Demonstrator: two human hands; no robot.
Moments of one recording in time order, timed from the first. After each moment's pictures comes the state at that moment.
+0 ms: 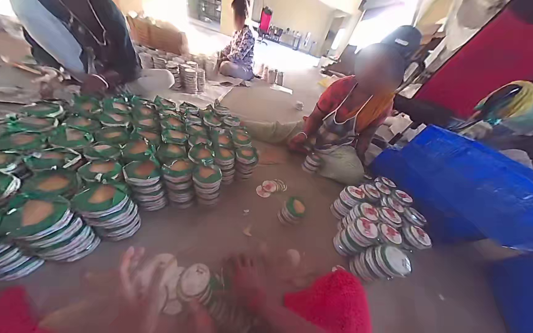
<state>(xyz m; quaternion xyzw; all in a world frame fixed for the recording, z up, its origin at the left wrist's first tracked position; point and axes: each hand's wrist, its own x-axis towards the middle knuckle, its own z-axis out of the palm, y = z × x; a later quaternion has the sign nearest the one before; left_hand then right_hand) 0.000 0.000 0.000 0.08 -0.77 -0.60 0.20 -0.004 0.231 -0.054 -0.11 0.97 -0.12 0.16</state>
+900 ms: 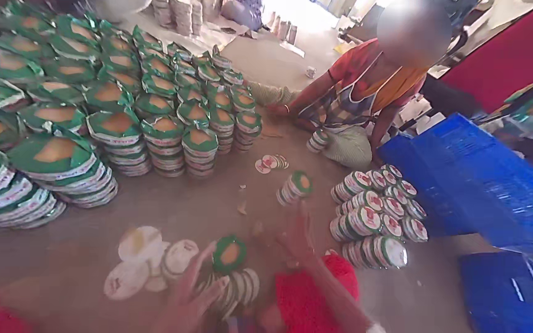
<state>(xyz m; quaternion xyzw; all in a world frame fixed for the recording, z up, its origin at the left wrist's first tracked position) 0.029 0.060 -0.027 -0.09 -0.72 -0.67 -0.16 -0.030 0.373 -0.008 0.09 0.99 -0.07 0.00</state>
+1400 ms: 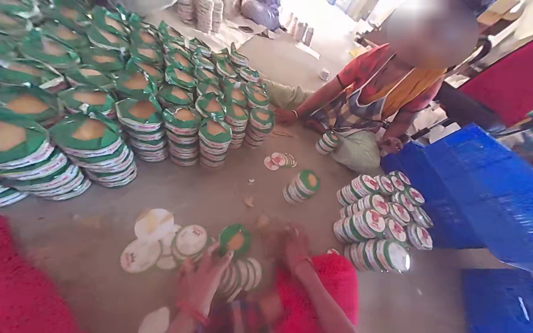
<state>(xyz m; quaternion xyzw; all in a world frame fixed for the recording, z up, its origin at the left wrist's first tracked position) 0.042 0.103 -0.046 0.20 -0.66 -0.69 -0.20 0.008 0.361 -0.043 0.15 0.95 0.00 0.26</state>
